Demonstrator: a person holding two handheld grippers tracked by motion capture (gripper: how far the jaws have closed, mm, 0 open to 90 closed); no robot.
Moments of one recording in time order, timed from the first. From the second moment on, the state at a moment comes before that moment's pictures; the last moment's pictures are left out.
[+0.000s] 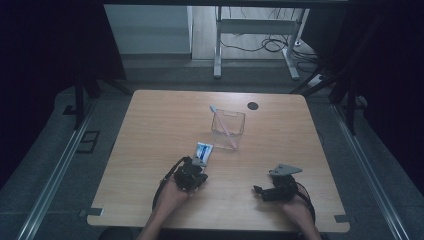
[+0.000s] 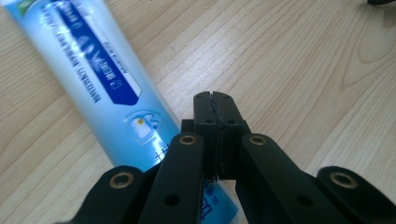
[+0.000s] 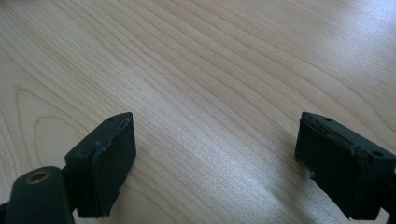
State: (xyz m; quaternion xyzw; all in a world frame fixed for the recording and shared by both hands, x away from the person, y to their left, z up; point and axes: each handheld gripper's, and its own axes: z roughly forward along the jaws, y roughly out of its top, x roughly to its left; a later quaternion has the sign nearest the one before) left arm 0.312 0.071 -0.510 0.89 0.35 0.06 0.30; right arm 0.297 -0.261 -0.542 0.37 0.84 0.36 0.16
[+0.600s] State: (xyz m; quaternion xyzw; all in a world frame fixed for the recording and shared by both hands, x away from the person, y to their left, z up) left arm 0.320 0.096 -0.503 0.89 0.35 0.07 0.30; right arm 0.297 -0.261 -0.542 0.37 0.84 0.36 0.16
